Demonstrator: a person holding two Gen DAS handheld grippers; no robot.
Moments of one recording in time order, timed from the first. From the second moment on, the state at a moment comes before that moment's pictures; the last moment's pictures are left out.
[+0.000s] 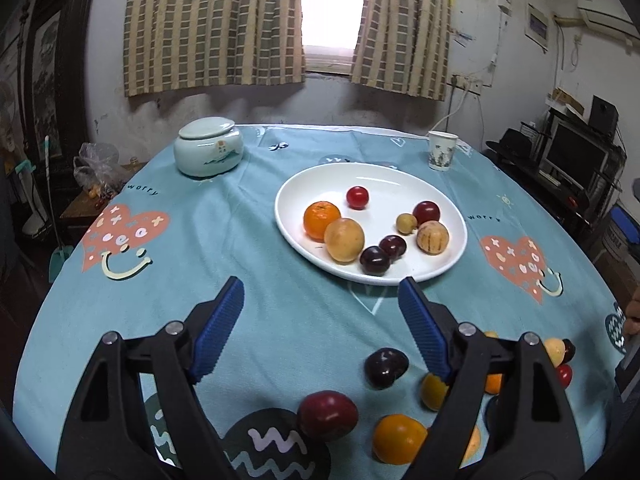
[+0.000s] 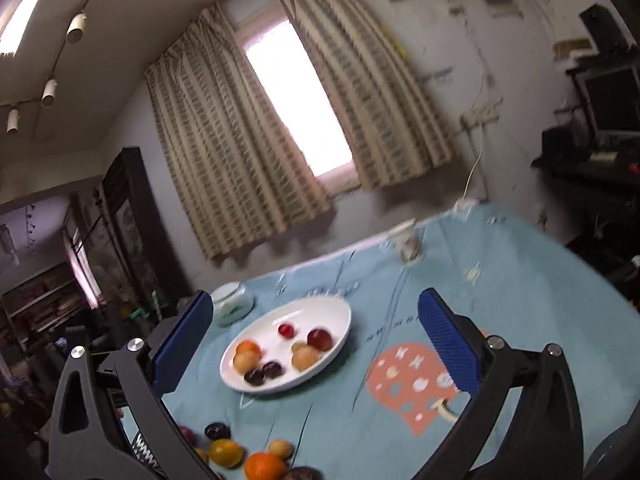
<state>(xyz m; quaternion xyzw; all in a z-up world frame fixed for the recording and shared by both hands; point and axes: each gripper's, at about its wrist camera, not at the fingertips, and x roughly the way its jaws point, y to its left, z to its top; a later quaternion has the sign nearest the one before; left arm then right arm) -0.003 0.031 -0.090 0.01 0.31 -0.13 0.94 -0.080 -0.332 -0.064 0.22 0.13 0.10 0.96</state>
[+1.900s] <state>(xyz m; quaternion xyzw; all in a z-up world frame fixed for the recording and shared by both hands) -0.077 -0.019 -0.091 0.07 0.34 -0.26 0.90 -0.139 -0.244 -0.143 -0.06 0.45 0.15 0.88</state>
